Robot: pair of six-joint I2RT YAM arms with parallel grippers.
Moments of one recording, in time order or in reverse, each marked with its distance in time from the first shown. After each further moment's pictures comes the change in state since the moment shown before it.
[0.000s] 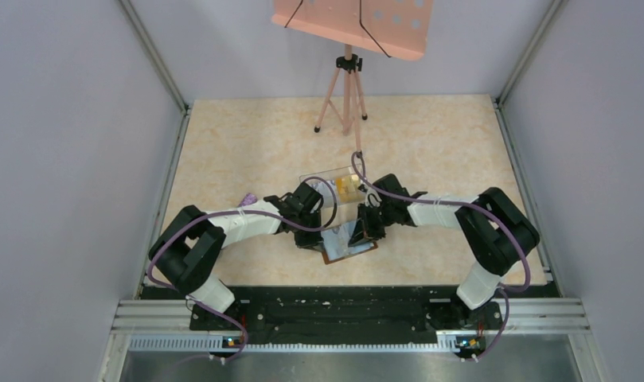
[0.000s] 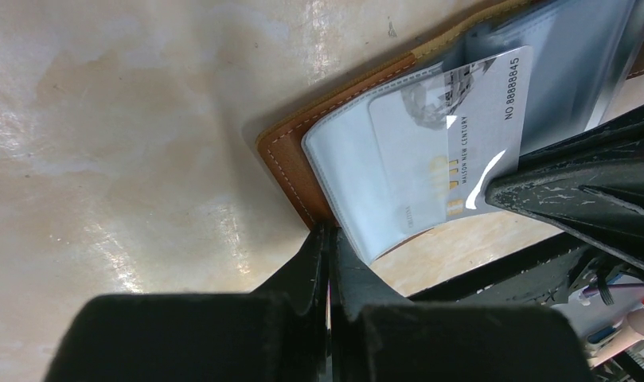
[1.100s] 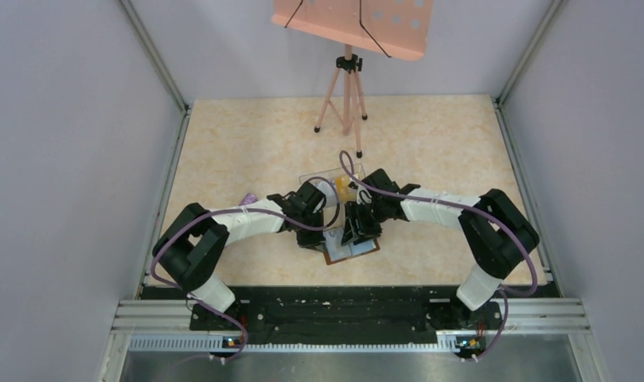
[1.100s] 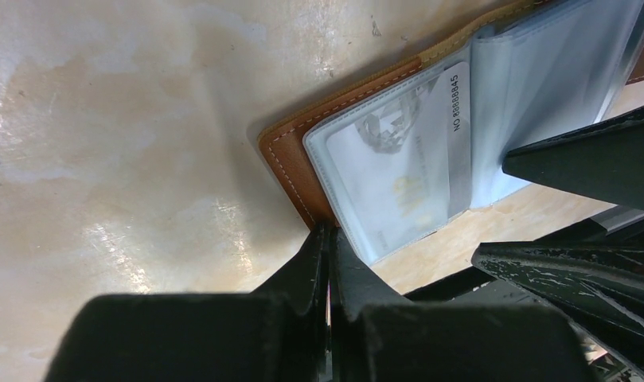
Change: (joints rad) left arm -0.010 0.025 0.028 -0.015 0.008 0.001; right arm 0.076 -0.018 0.131 -0.203 0.119 -0.083
